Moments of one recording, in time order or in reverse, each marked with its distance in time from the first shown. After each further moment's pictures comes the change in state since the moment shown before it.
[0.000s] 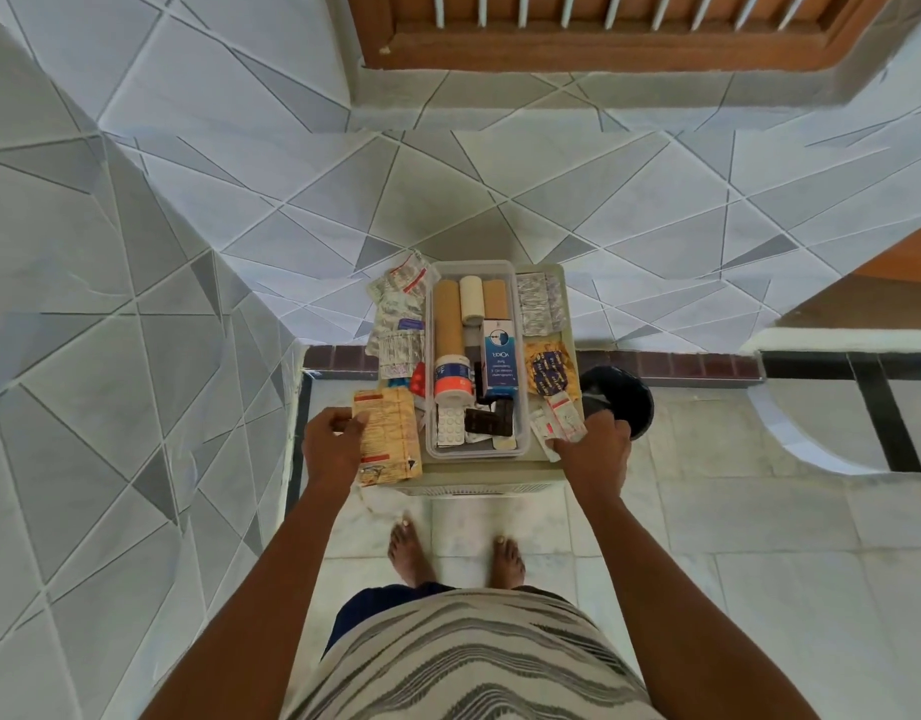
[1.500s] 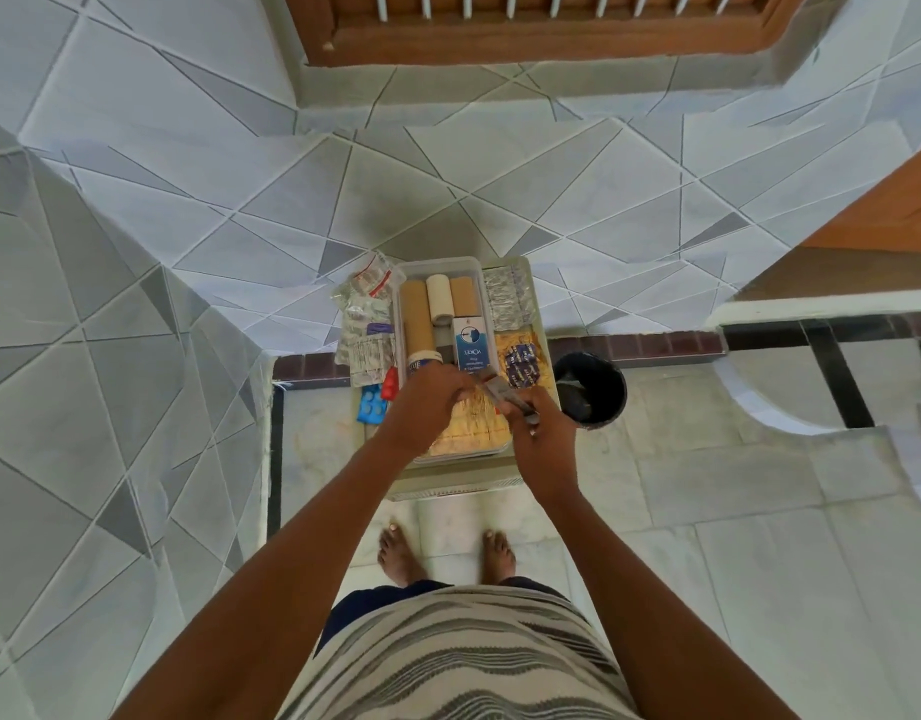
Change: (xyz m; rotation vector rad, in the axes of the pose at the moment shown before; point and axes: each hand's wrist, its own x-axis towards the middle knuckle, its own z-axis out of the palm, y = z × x) left_hand -0.003 0.091 0.087 0.451 -0.555 0.908; right_hand -0.046 -0.042 -0.020 0.571 0.016 -0.457
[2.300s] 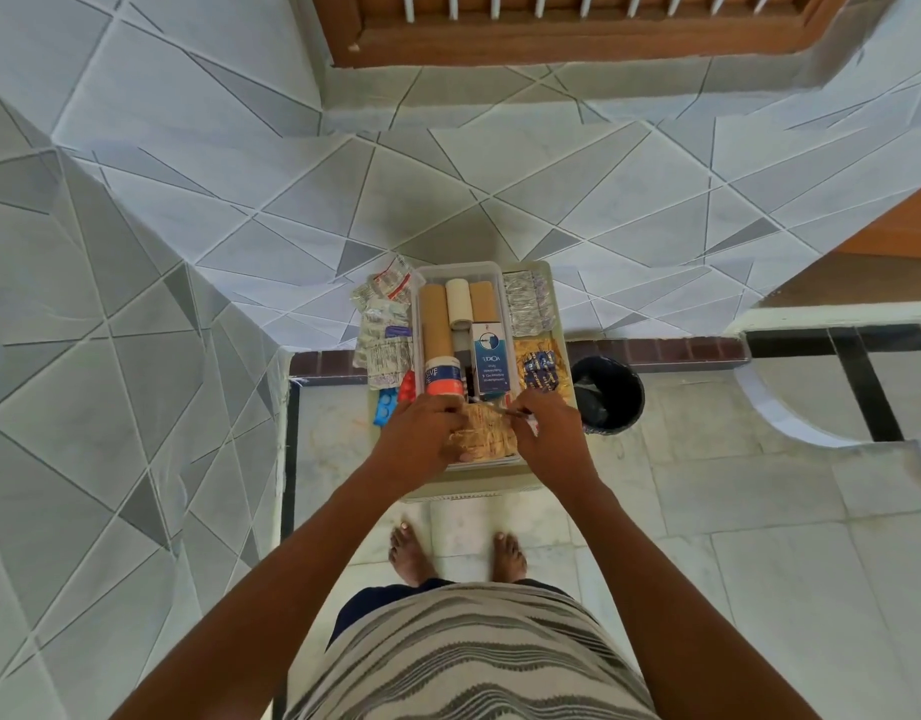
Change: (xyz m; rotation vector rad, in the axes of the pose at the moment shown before) left_hand -0.041 -0.017 -0.005 0.225 -0.231 -0.066; right_hand 0.025 -0.006 0.004 -0.316 -0.244 -0.154
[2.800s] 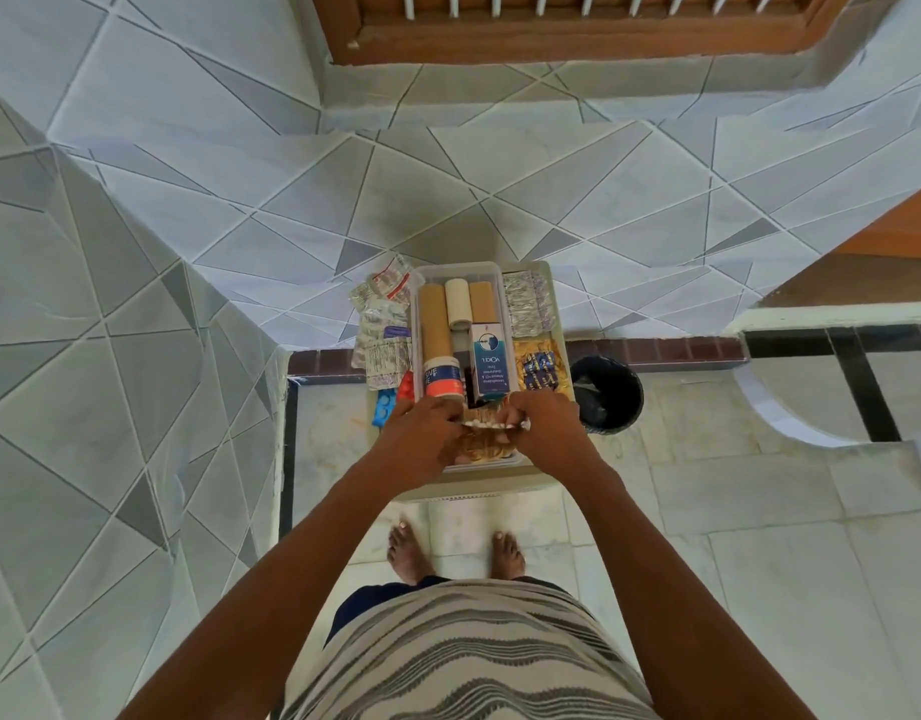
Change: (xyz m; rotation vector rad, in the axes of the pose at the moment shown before) left_hand 0.000 0.001 -0.007 0.266 -0.124 0.074; right_hand 0.020 -0.015 -0.014 -0.149 -0.317 0.165
